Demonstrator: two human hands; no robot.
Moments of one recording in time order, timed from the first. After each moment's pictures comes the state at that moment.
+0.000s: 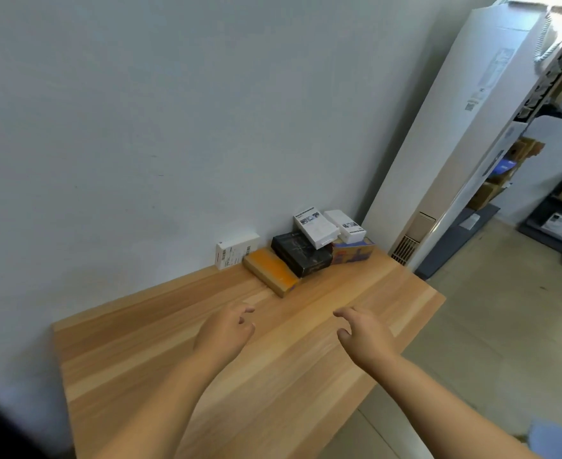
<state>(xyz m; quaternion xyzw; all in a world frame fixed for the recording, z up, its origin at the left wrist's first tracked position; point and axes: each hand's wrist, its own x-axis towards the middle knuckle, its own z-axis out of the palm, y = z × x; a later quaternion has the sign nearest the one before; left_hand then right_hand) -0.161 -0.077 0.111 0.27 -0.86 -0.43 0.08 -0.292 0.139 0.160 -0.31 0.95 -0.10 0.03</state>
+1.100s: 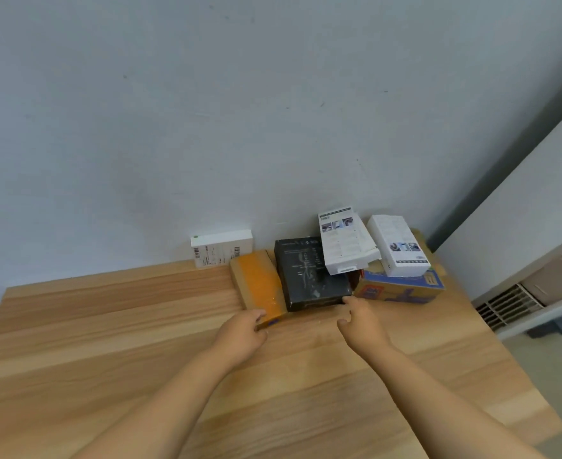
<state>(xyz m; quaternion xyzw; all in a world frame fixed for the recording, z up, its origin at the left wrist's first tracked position) -0.477 -0.060 0.033 0.44 -0.79 -0.42 -0.03 -0.683 0.060 0.042 -0.38 0.88 -0.16 0.23</state>
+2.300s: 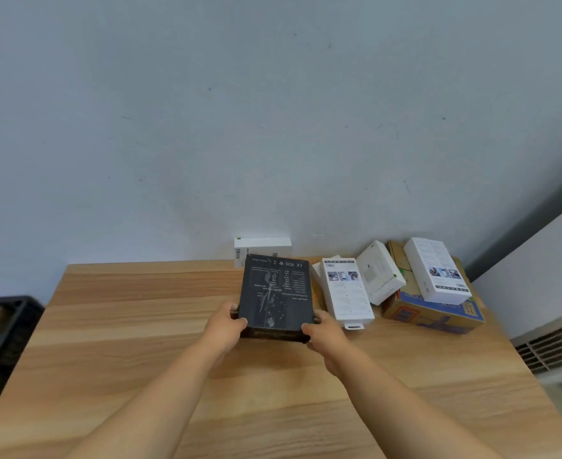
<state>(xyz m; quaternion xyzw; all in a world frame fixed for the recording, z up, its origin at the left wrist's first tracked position) -0.402 -0.091 0.040 0.60 -0.55 -0.56 0.12 -0.577 -0.008 0.043 -0.20 0.77 -0.35 0.49</state>
